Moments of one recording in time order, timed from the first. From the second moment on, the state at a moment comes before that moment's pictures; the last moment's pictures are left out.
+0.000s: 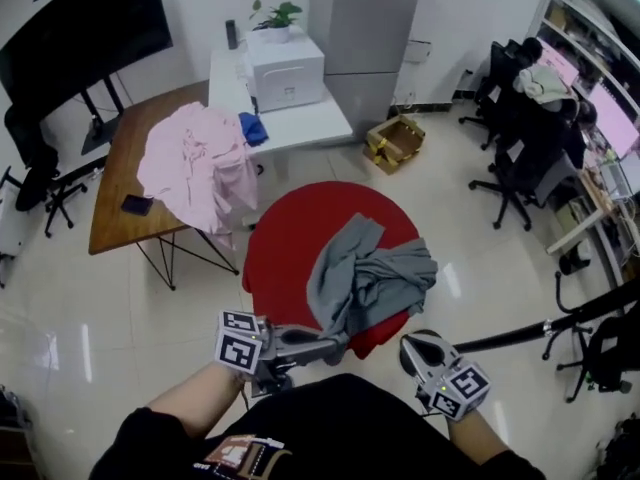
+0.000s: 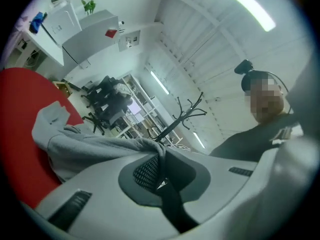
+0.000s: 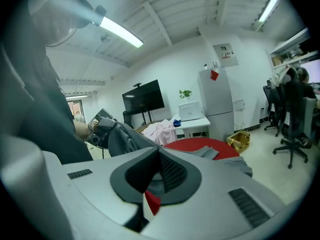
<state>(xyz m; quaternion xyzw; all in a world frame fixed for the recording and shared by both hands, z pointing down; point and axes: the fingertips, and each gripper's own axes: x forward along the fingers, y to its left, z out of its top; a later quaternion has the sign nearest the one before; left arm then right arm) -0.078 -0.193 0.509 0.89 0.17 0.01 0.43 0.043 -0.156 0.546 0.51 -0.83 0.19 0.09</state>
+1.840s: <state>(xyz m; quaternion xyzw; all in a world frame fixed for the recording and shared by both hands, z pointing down) 0.291 -0.082 0.159 0.96 0.23 0.14 0.12 0.240 -0.055 0.300 0.72 -0.68 -0.10 0.04</state>
